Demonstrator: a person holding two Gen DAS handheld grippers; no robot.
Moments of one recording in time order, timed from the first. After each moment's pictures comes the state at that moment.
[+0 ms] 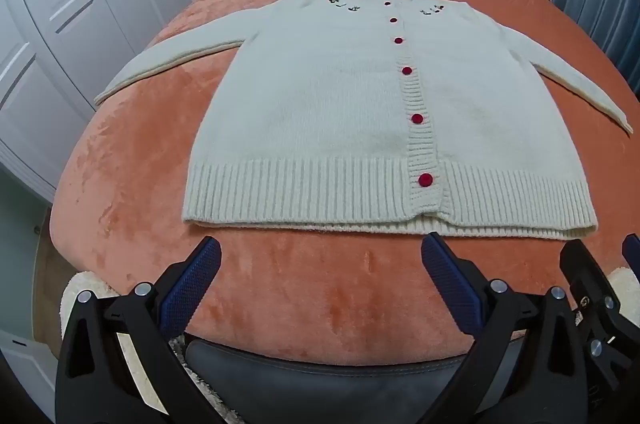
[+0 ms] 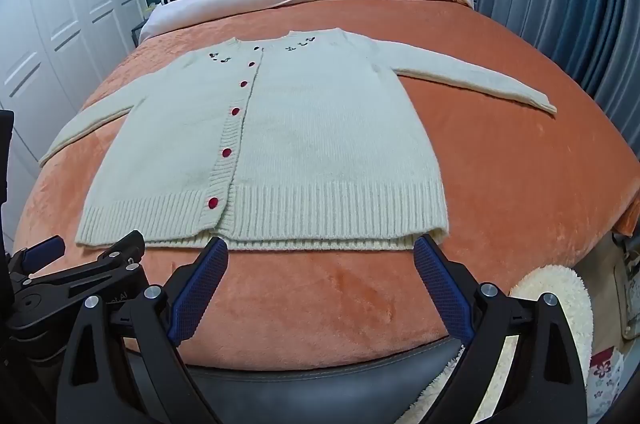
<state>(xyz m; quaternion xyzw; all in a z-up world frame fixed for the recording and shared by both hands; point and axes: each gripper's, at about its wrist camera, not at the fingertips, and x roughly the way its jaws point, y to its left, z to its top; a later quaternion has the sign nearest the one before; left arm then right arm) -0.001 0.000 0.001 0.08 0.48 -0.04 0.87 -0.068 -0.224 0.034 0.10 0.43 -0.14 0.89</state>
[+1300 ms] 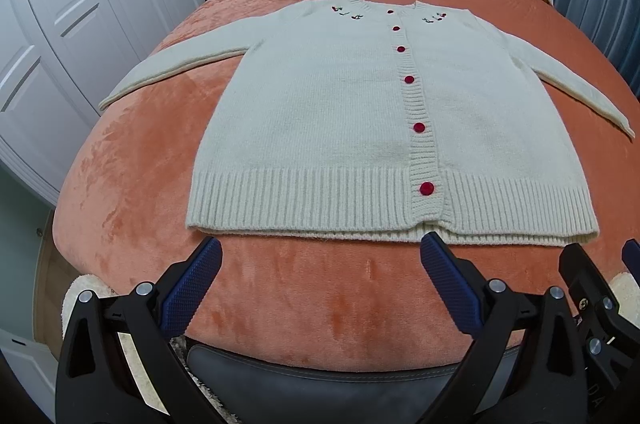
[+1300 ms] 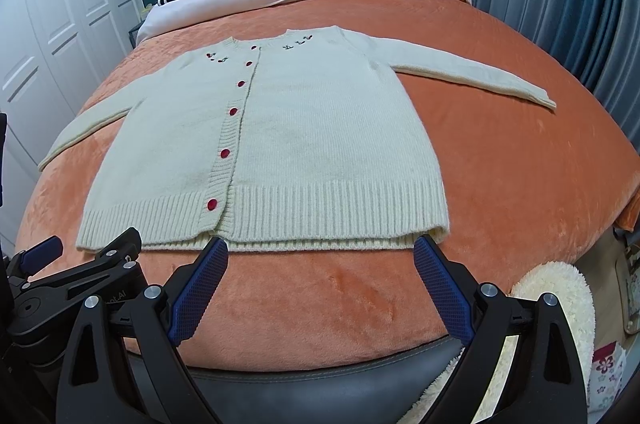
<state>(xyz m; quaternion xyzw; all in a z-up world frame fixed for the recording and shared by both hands) -0.001 -0.004 0.006 0.08 0.47 -0.04 0.88 -0.068 -0.226 0.034 0.10 0.44 -0.14 0.88</state>
